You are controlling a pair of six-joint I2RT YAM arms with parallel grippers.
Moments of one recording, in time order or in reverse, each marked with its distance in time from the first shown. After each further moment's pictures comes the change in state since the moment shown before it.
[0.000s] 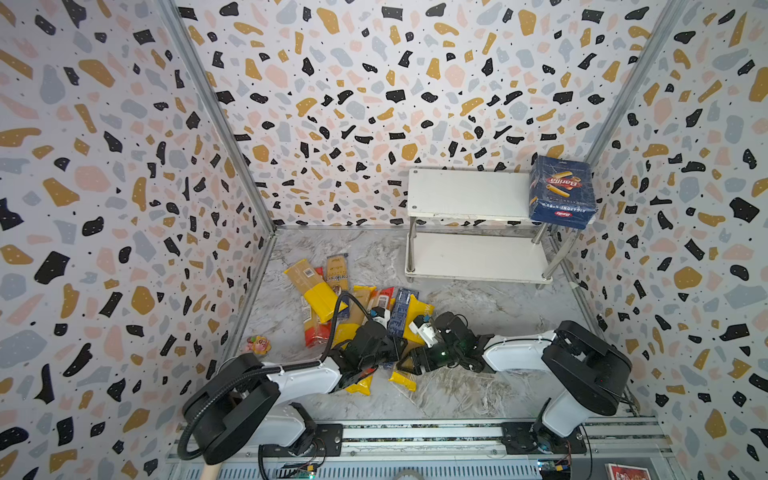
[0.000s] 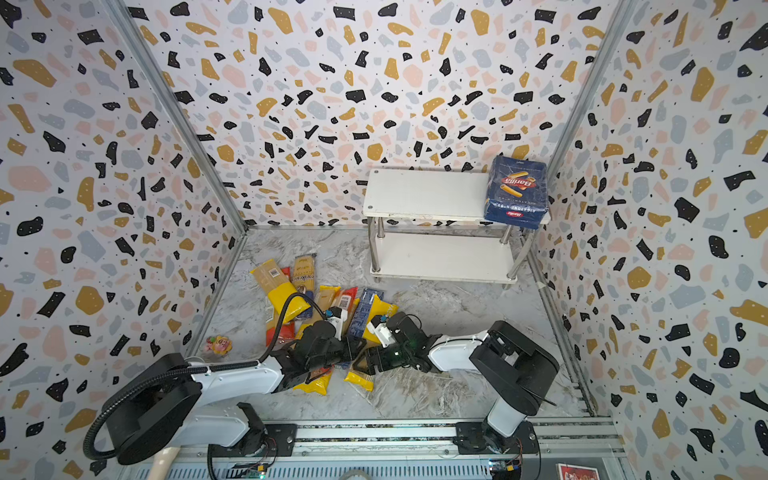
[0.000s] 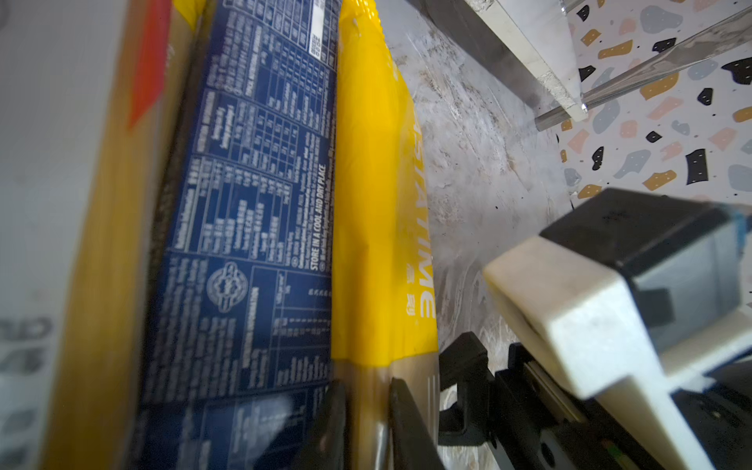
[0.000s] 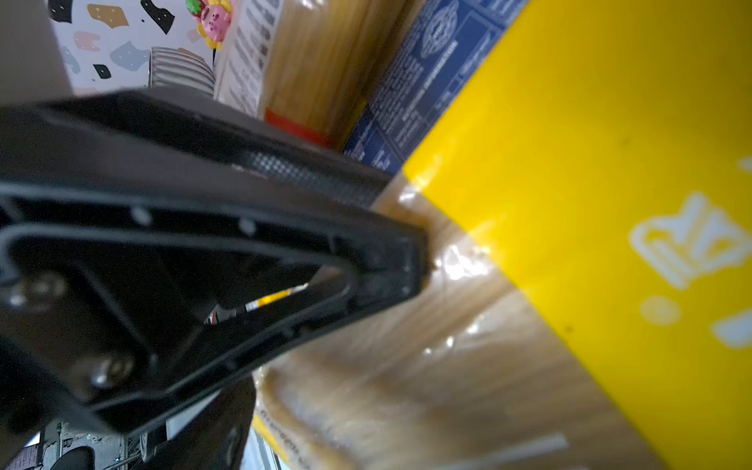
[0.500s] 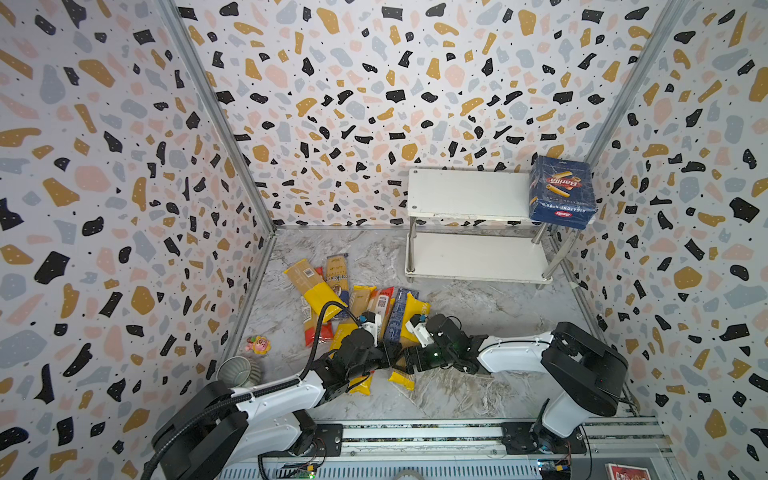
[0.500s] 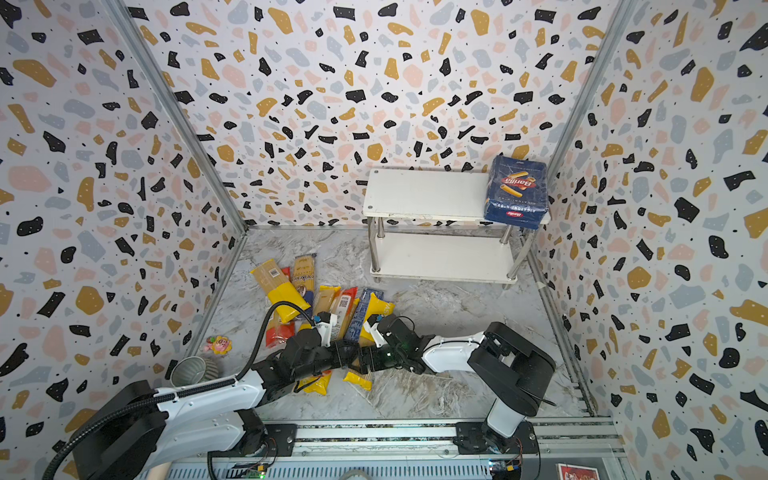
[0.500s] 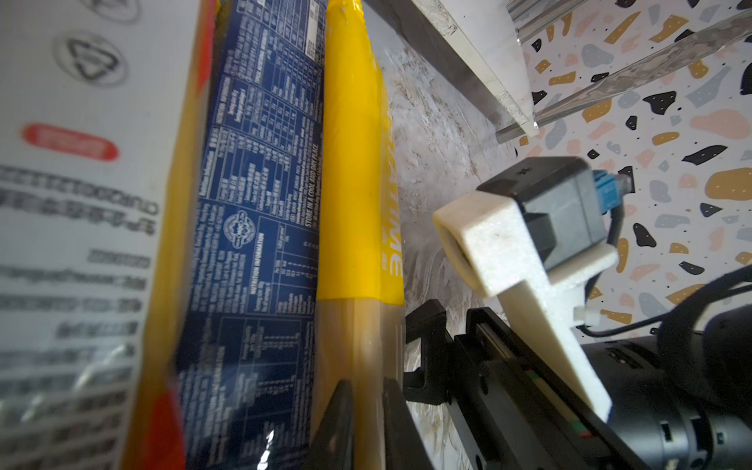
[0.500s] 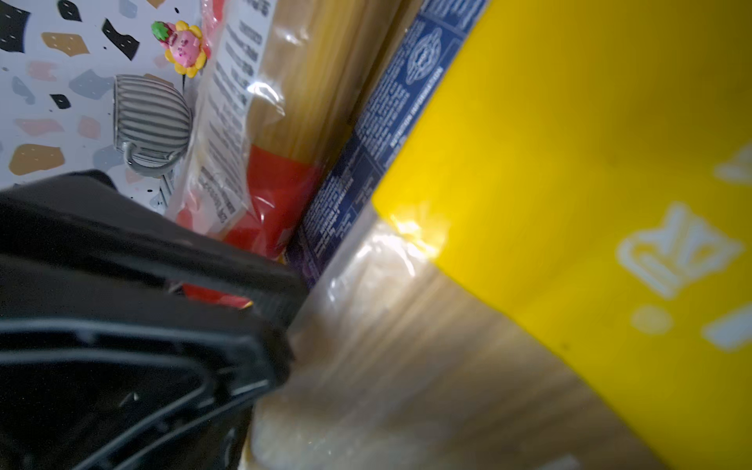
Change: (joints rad) left arm 0.002 -0.204 -0.096 -0.024 0.019 -0.046; right arm 0.079 0.009 0.069 -0.079 0.164 0.069
